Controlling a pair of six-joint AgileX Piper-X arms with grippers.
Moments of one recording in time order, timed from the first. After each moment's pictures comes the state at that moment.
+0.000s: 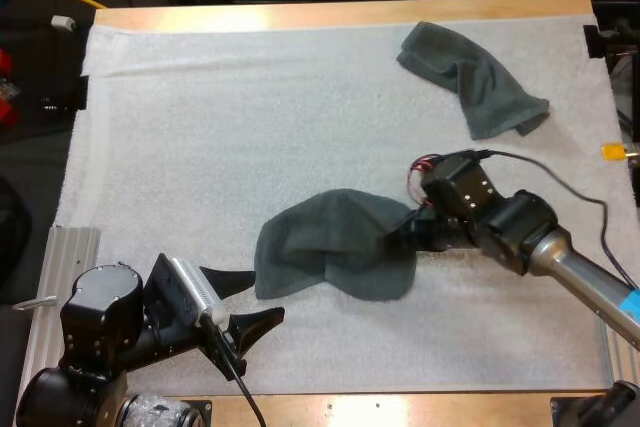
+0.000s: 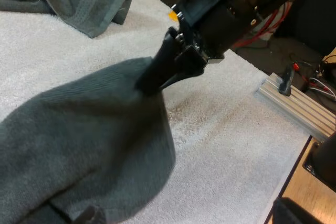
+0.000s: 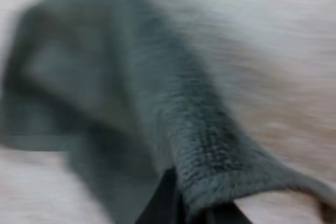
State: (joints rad) left arm -0.21 0.47 -0.72 1.02 0.77 -1.68; right arm 0.66 1.35 -0.96 0.77 -0.09 -1.50
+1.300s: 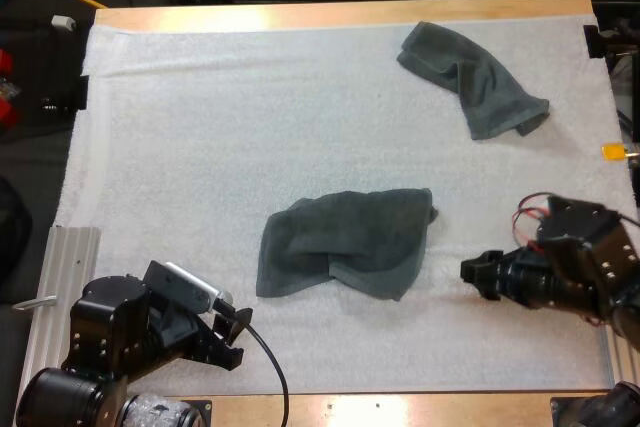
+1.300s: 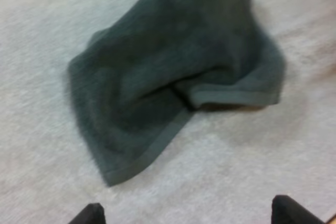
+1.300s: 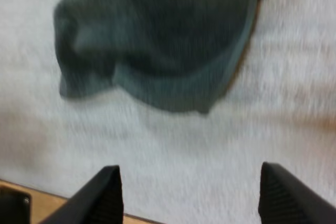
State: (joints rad) left arm -0.21 0.47 -0.72 1.25 0.37 -1.70; right arm 0.66 0.83 -0.91 1.16 -0.16 -1.15
